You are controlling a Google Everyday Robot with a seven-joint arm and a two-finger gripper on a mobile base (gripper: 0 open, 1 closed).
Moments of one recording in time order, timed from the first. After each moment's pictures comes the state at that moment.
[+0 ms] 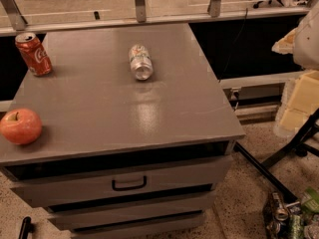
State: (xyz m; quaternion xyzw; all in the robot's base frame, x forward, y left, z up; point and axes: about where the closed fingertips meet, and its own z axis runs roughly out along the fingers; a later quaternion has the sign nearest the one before) arm 0.438 -0.217 0.976 -0.60 0.78 -0.03 0.16
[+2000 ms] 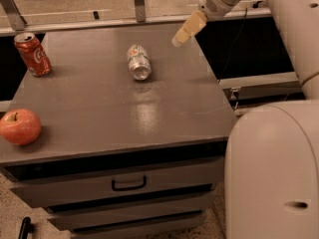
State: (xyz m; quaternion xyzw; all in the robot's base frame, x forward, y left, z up) arm 0.759 -0.108 0.946 -0.46 0.83 0.09 0.32
